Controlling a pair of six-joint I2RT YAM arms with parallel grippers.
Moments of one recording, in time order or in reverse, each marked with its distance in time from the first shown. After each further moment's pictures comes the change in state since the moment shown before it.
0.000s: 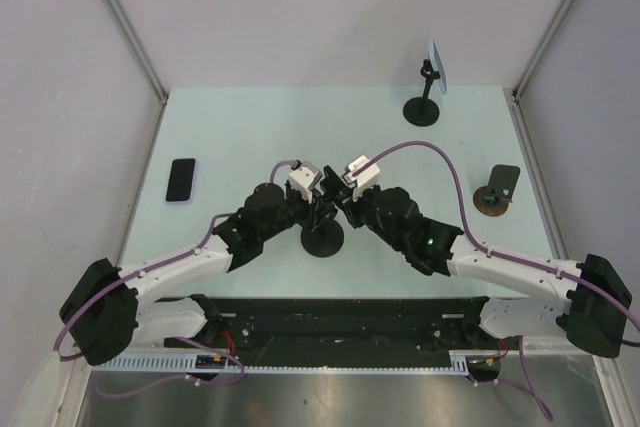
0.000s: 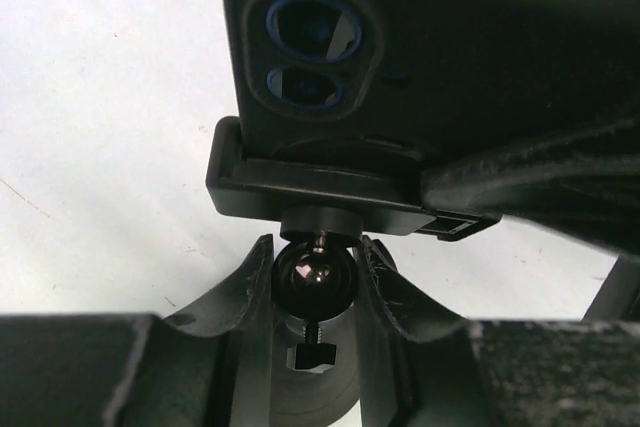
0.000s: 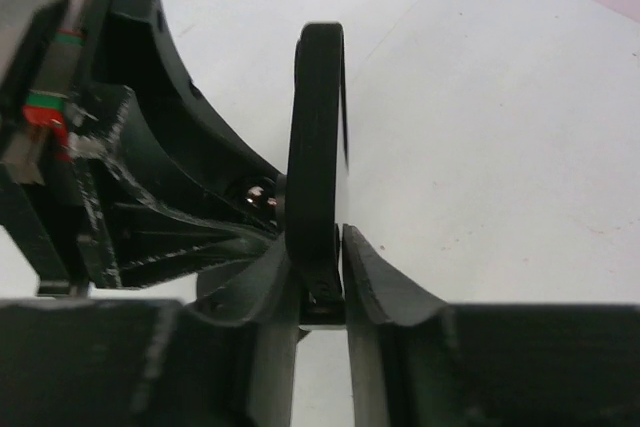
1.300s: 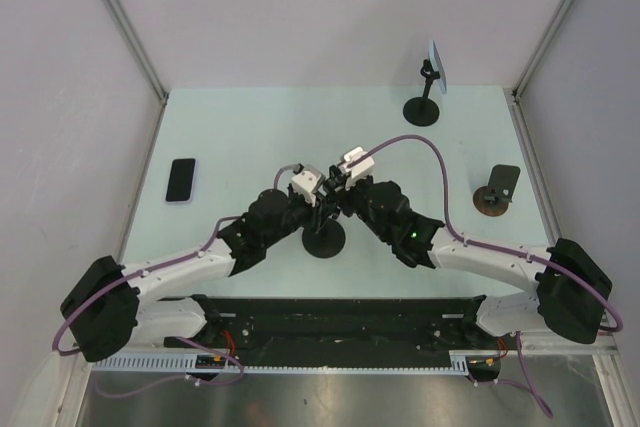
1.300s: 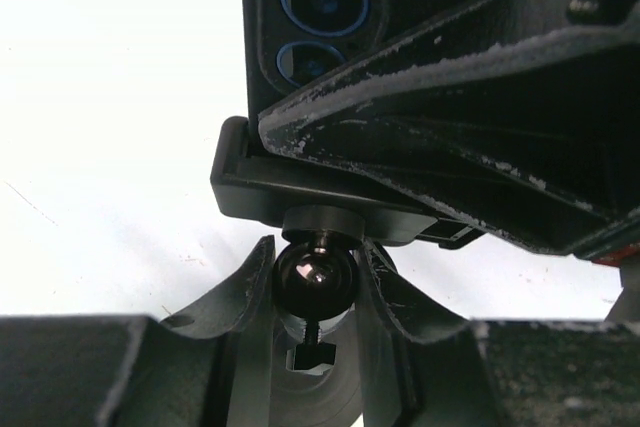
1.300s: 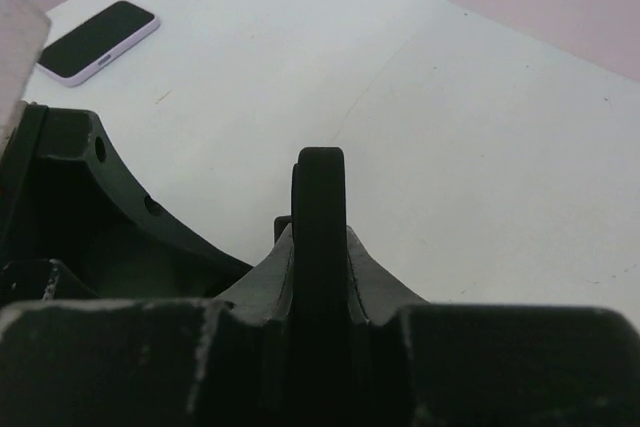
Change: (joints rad) left arm -0.063 0.007 -0.023 0.058 -0.101 -0.003; right arm -0.039 0.139 -0.001 0.257 0.031 -0.019
